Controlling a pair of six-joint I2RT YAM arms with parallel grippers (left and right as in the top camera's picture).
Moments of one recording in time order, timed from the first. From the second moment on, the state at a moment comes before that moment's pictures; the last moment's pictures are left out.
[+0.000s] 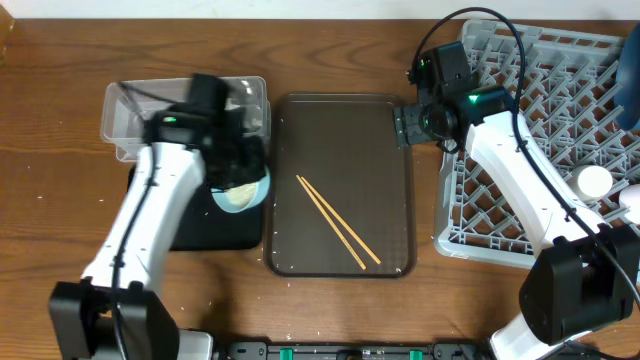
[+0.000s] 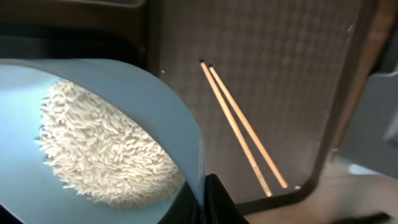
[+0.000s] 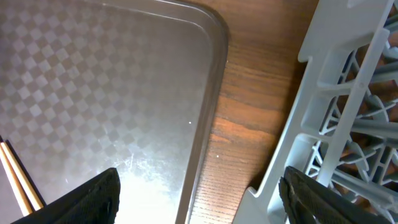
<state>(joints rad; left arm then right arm) -0.08 1.57 1.27 -1.04 0.40 -0.28 0.31 1.78 1.48 -0.82 0.03 0.12</state>
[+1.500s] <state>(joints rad) 0.69 1.57 0.90 -0.89 1.43 0.08 0.31 1.78 1.48 -0.82 0.04 0.12</state>
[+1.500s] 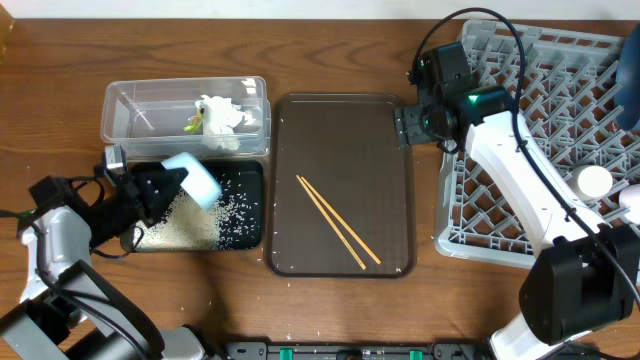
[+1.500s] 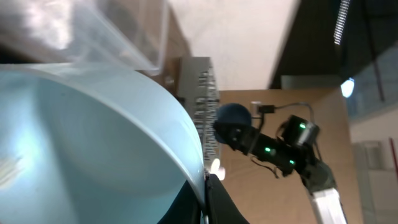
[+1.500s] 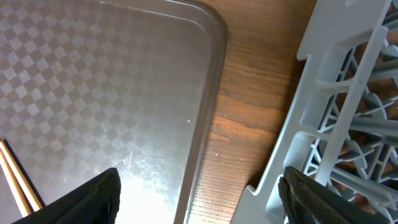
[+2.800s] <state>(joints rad) -0.44 1.54 0.96 -0.34 0.49 -0.23 0.30 1.78 1.48 -0.83 0.10 0.16</state>
